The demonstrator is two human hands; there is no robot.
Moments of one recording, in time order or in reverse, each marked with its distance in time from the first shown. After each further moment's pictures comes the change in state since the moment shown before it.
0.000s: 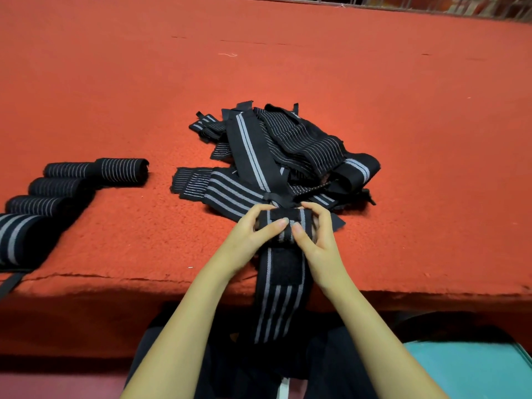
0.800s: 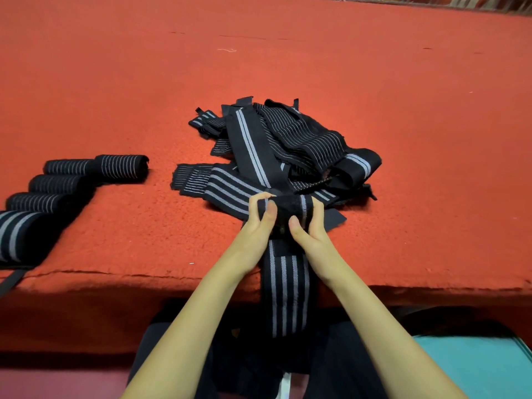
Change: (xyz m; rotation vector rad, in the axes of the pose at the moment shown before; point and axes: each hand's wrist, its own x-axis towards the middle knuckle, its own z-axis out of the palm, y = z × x) left_hand -0.001 -0.005 0.013 0.109 0.056 0.031; right_hand 0.004 0.002 0.000 -0.020 -0.149 0.072
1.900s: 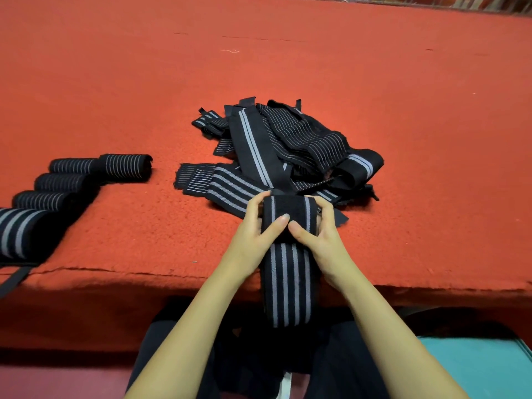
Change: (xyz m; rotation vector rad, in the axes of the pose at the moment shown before) left_hand -0.008 -0.005 -0.003 -0.029 0.062 0.069; right_hand -0.002 -0.007 -0.004 0.106 0.066 0.038
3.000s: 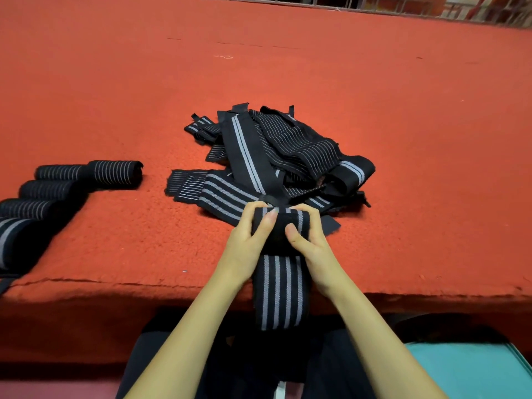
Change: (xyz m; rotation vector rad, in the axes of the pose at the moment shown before) left_hand 0.003 0.009 0.006 0.035 0.071 0.039; right_hand -0.003 -0.003 0.002 -0.019 -0.050 -0.037
